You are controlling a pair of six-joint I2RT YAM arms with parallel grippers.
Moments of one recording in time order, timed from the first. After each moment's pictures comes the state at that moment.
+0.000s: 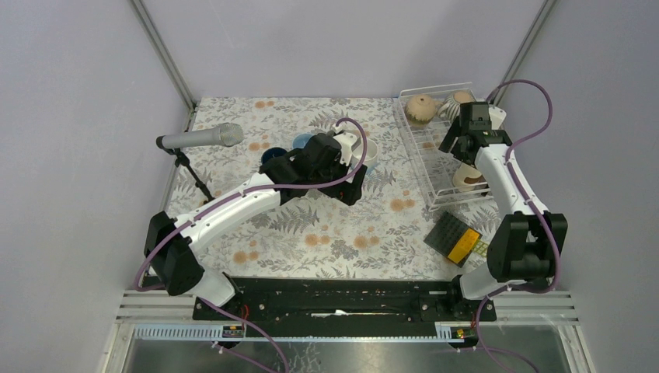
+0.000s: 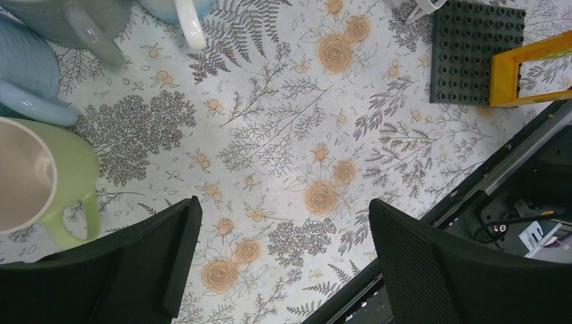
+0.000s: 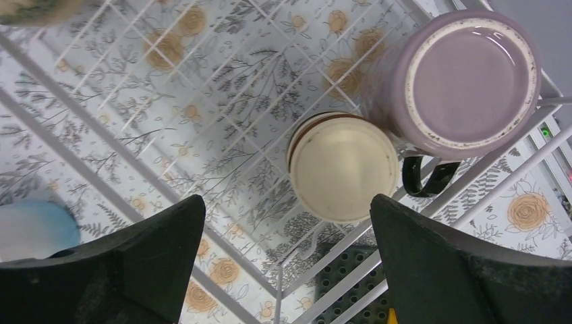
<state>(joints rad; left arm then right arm) -0.85 1.50 1.35 -0.58 0.03 -0.28 0.02 1.52 1.31 -0.70 0.38 0.50</state>
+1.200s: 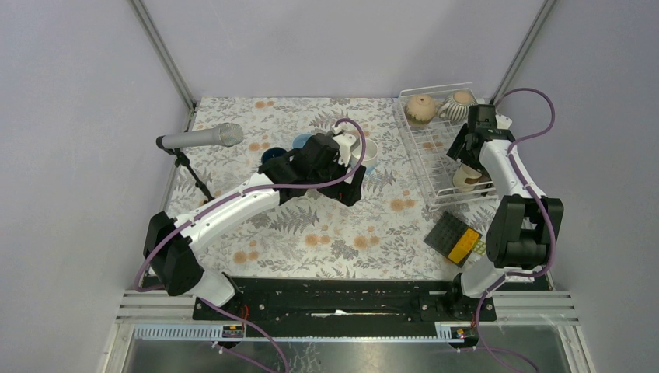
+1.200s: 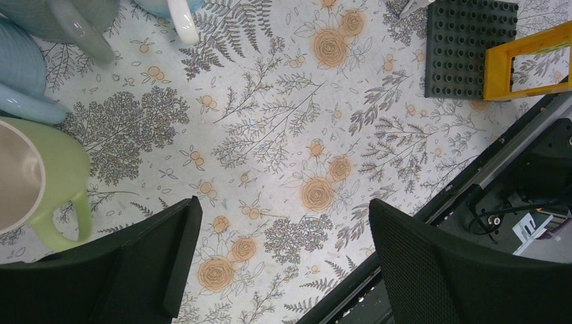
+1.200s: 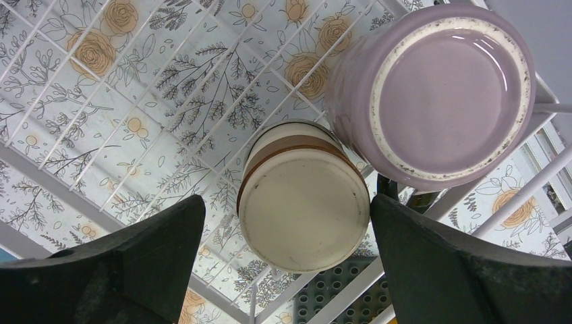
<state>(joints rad) -0.83 1.49 1.33 -0.57 0.07 -0.28 -0.07 1.63 1.31 -0.71 0.36 0.47</state>
